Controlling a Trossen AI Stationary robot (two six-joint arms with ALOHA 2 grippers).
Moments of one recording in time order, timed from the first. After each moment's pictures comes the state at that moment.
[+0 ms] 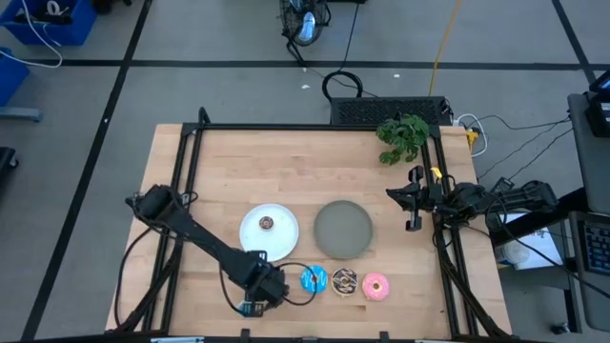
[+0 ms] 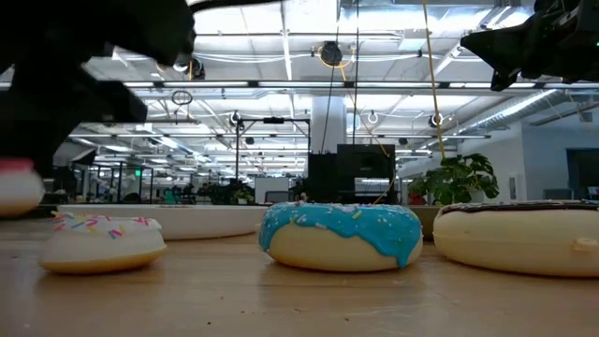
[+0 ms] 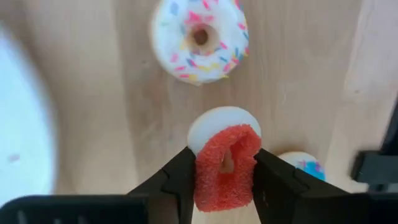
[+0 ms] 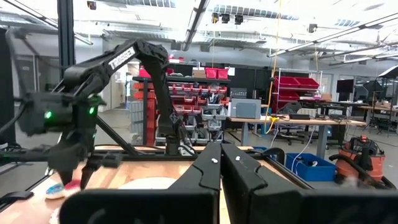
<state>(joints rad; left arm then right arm) -0.56 1.95 1.39 -0.91 0.13 -0.57 0.14 0.16 0.01 0.40 0.26 -0.10</state>
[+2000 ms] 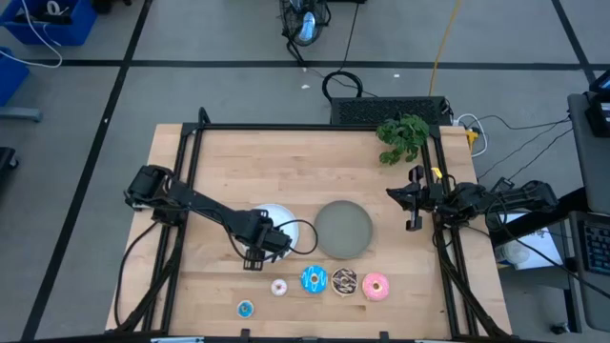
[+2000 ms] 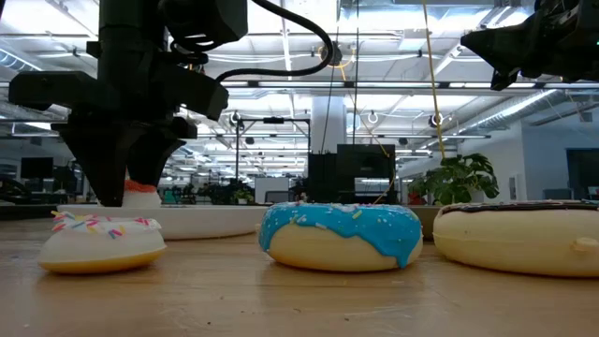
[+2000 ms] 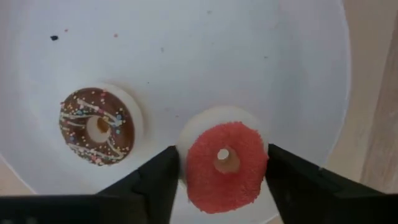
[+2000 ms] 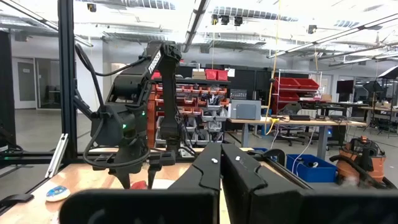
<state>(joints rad) -0.30 1.80 1.16 -0.94 -0.05 -0.24 0.14 0.16 0.01 0.41 0.26 -0.10</state>
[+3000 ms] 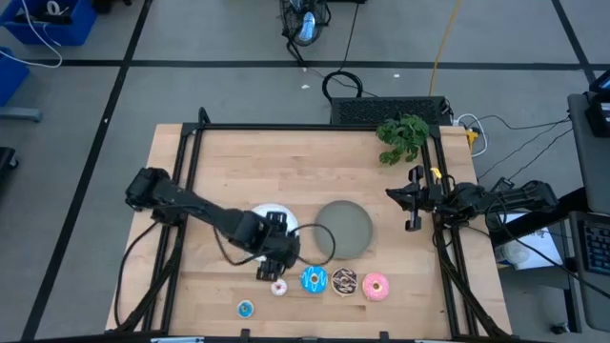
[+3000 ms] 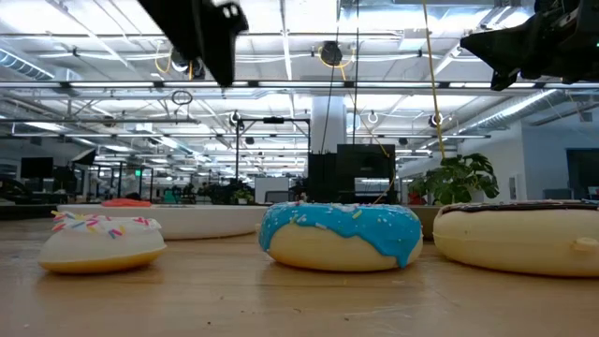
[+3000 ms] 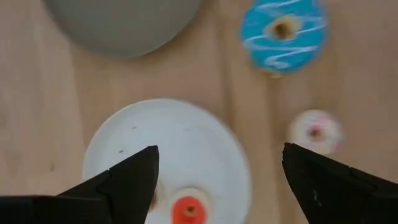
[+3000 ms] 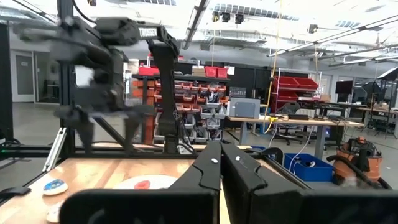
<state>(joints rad) -0.39 1.80 1.58 -1.05 -0.14 -0.22 0.14 0.16 0.01 0.40 0.26 -0.12</state>
